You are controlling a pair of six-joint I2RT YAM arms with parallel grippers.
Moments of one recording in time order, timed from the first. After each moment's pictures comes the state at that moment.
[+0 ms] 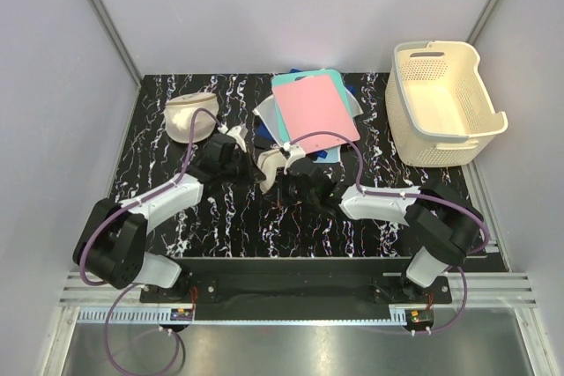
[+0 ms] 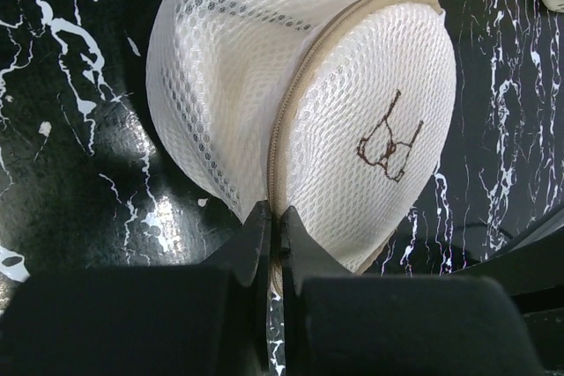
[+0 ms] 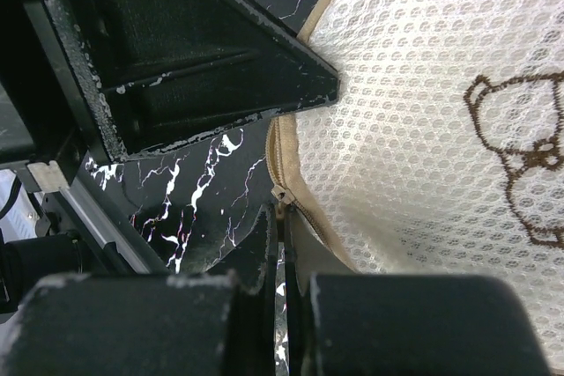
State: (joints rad) left arm -0.47 1.39 0.74 -0.06 0.24 -0.60; right arm 0.93 1.64 0.85 0.27 -0.05 0.66
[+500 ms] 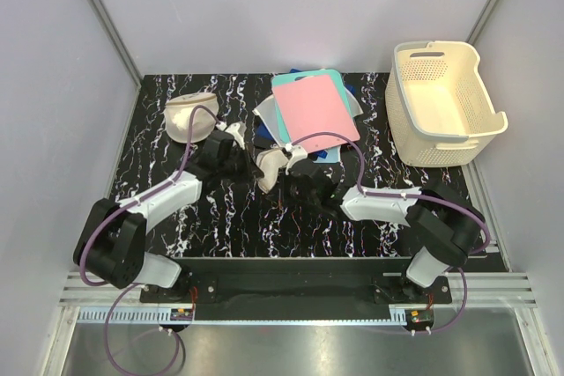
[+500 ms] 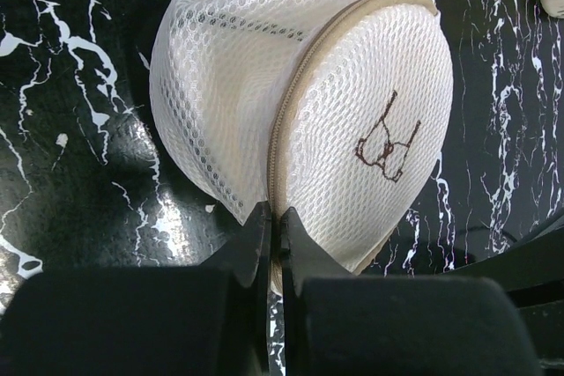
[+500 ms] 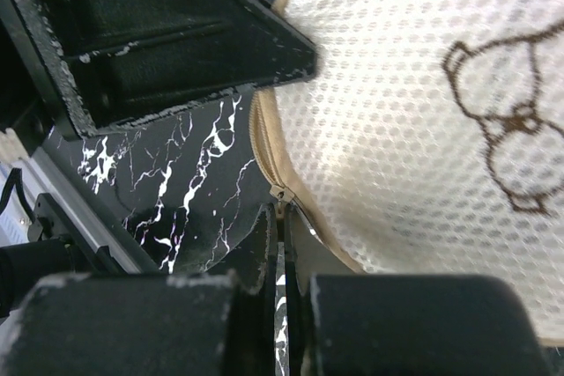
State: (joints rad) left arm -0.45 1.39 0.77 -0.09 0.24 -0.58; right arm 0.93 1.64 0.84 0.27 -0.03 0.66
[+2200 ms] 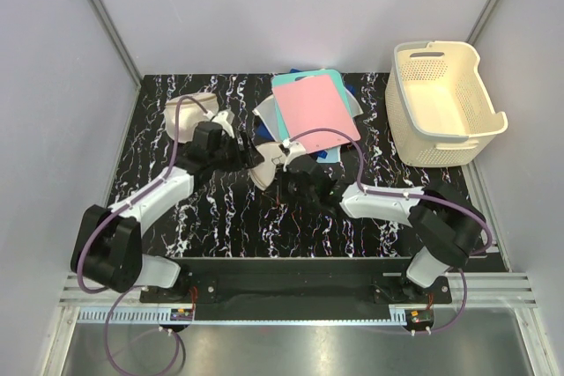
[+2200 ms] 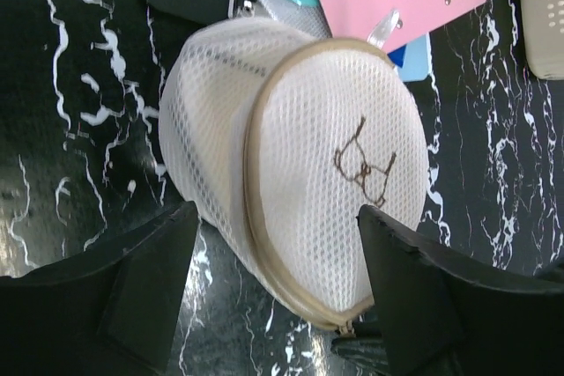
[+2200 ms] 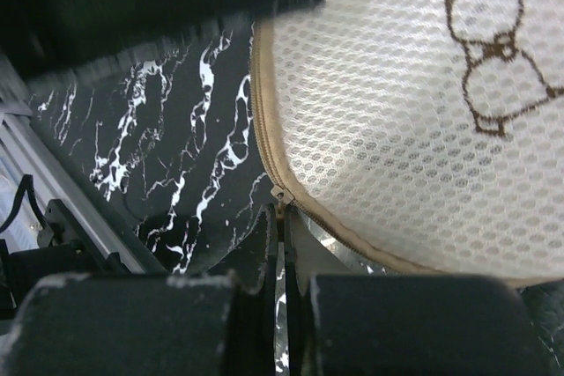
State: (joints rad) left arm -0.37 1.38 0.84 -0.11 0.22 -0.53; right arm 0.93 1.62 0.87 0.24 -0.02 0.65
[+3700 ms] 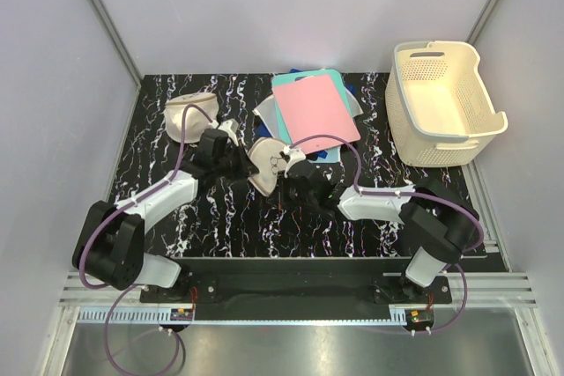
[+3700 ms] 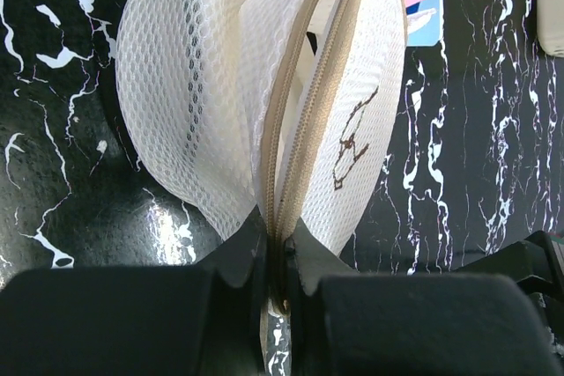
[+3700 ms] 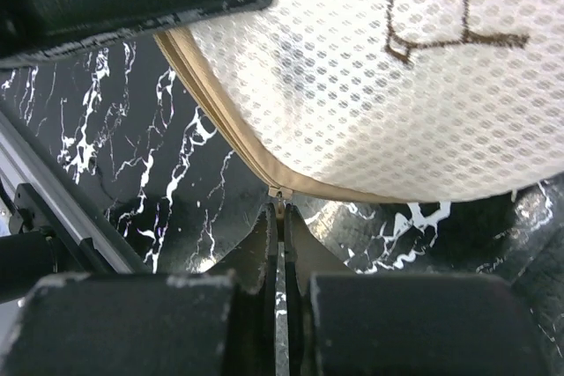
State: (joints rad) left arm -0.40 1.38 0.77 -0.09 0.23 -0.60; right arm 0.93 1.67 0.84 0.26 -0.04 0.66
